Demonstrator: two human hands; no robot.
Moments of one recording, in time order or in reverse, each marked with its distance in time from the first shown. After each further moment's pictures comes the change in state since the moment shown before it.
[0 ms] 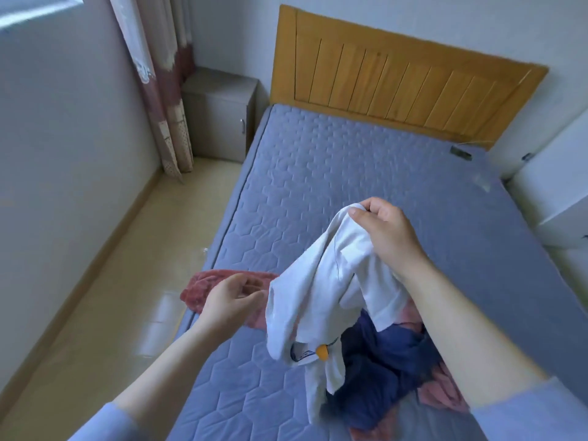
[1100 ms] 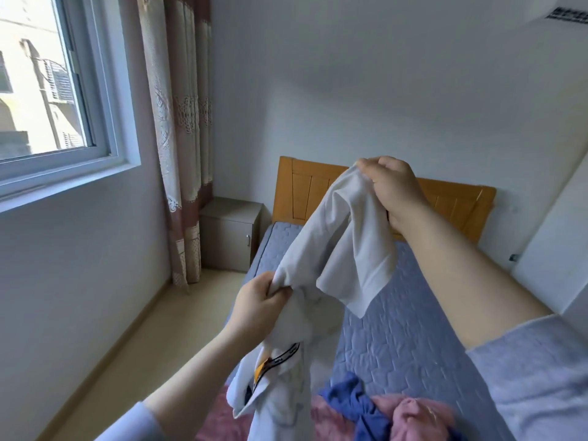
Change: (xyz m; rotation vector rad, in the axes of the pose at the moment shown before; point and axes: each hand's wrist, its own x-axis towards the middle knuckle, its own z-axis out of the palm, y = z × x) left_hand -0.029 0.164 -0.027 -0.020 0.247 0.543; right_hand 0.028 -0.211 -0.092 0.182 0.245 -0.317
